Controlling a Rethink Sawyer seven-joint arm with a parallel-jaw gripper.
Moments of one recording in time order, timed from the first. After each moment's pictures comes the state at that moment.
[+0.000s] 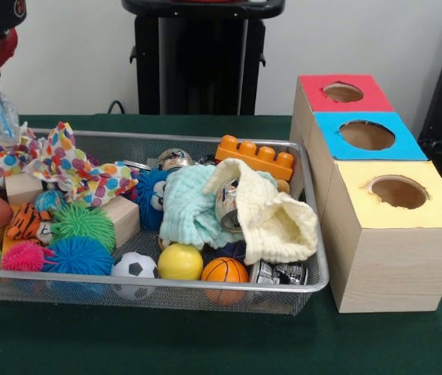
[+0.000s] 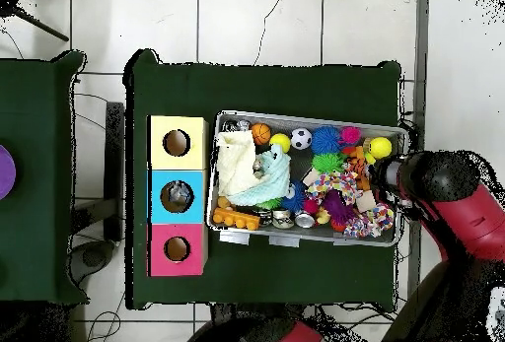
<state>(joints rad) -0.37 -0.44 -0.51 1.38 0.46 0.81 2.56</state>
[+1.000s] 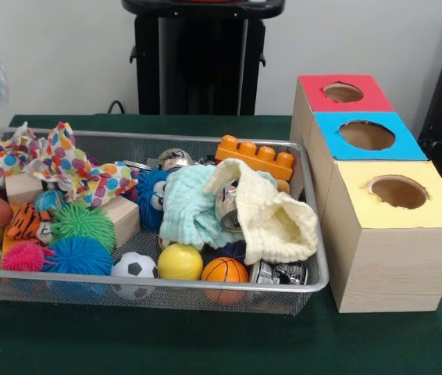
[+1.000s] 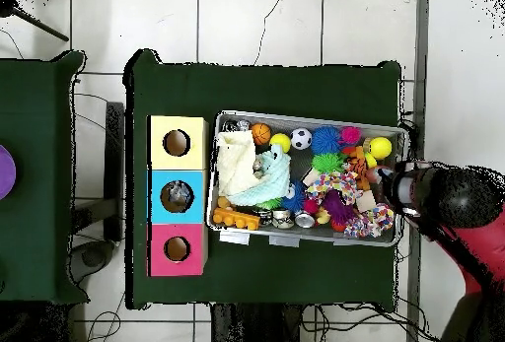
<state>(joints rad) -0.45 -0.65 -0.35 1.48 0.27 0.74 2.47</state>
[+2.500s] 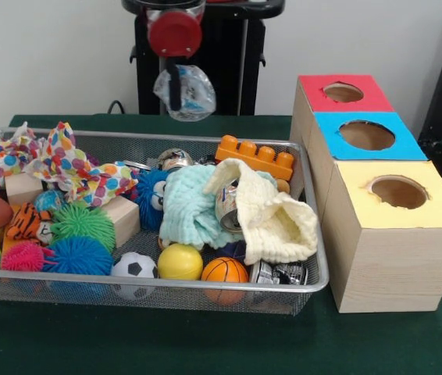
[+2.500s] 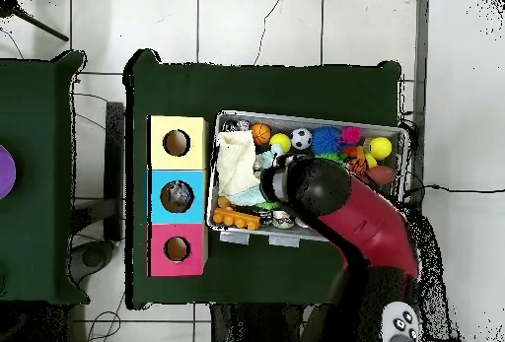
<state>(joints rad) -0.15 -0.70 -0.33 1.66 0.39 0.71 2.48</state>
